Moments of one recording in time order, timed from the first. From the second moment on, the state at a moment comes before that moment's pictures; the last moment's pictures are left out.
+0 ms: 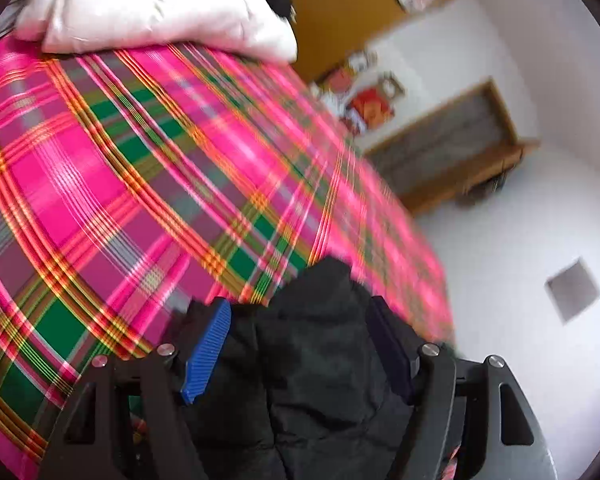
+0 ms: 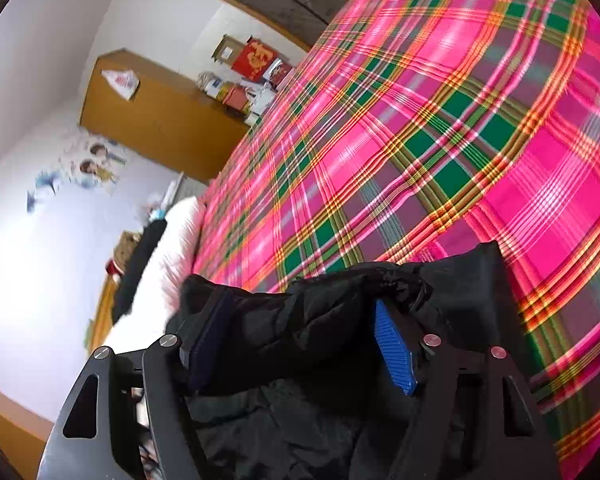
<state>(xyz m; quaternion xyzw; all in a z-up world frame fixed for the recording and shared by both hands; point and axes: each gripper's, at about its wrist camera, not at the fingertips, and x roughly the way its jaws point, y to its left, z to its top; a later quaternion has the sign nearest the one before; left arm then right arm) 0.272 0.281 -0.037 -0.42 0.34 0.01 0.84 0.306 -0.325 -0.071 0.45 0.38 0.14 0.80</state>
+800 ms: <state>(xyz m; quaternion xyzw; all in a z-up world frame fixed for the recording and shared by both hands) 0.290 0.201 -0.034 -0.20 0.41 0.00 0.89 0.320 -0.296 -0.091 0.19 0.46 0.09 0.86</state>
